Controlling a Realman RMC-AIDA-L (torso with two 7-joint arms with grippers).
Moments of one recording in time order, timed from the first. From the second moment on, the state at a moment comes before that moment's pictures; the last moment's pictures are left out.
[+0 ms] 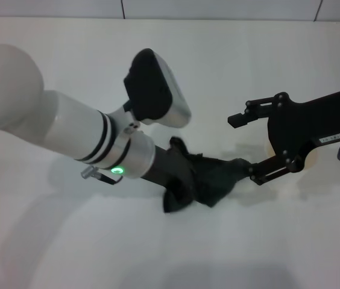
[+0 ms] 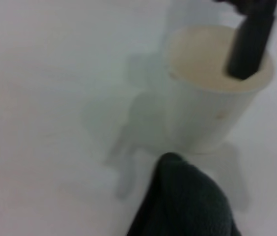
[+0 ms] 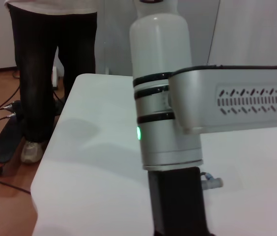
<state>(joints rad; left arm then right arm) -0.66 -2.09 1.81 0.95 2.08 1.04 -2.08 0.42 2.01 -1.27 -1.38 -1.91 -1.59 1.65</state>
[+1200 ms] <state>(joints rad) -0.57 -2.09 1.75 1.02 2.11 1.10 -2.09 0.42 2.01 -1.28 -1.39 -1.90 -1.58 1.65</state>
